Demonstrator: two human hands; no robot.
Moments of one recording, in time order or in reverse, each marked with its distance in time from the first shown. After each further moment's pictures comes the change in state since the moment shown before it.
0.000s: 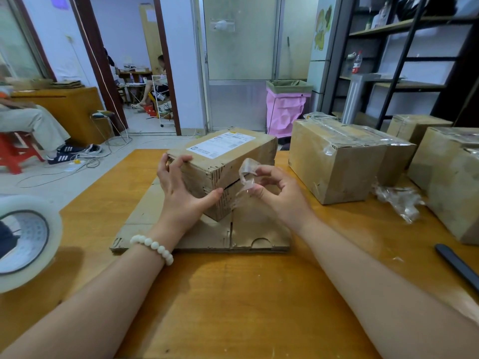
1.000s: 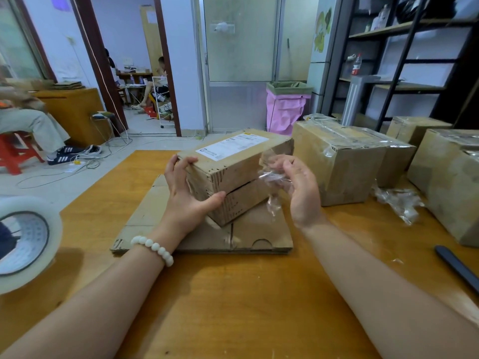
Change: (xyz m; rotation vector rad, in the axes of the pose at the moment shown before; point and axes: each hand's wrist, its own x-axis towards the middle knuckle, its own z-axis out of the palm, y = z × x) left_hand 0.002 -0.002 0.002 -0.084 -0.065 0.038; right_hand 0.001 -0.014 -0.006 0.327 0.238 -0.002
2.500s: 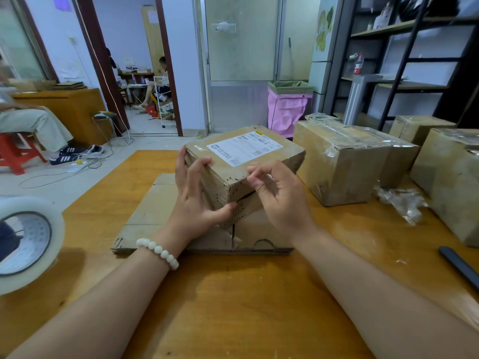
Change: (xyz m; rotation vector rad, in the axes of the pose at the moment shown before) left_hand -0.004 0.003 0.005 0.116 -0.056 0.222; right_hand -0.005 0.019 0.014 -0.388 -0.121 -0.445
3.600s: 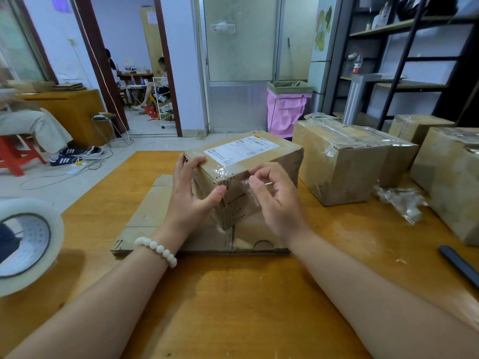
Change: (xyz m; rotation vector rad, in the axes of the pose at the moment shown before) left_hand 0.003 0.009 -0.006 -0.120 0.039 -0.278; right_hand -0.004 -0.011 0.005 0.125 -0.029 0.253
